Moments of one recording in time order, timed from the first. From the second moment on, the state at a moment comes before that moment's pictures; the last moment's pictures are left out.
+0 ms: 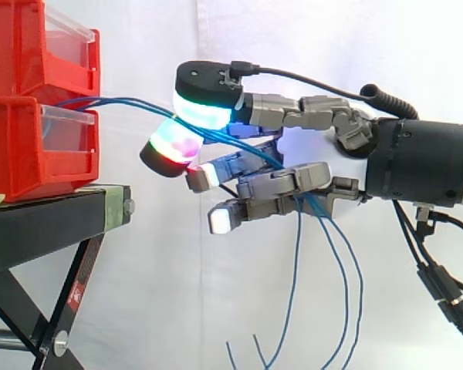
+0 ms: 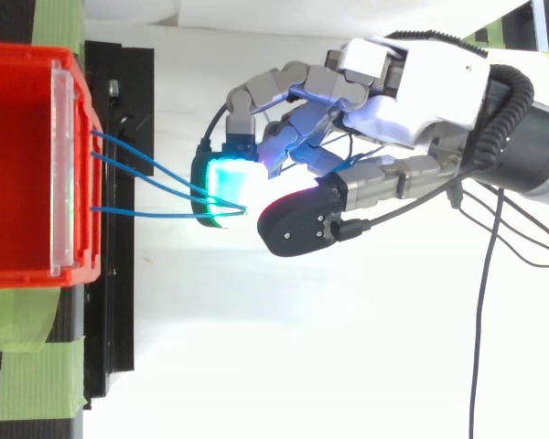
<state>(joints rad) 0.12 -1.98 -1.83 -2.34 -1.27 -0.21</state>
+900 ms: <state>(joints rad) 0.12 -1.94 -1.83 -2.41 -1.28 -0.26</state>
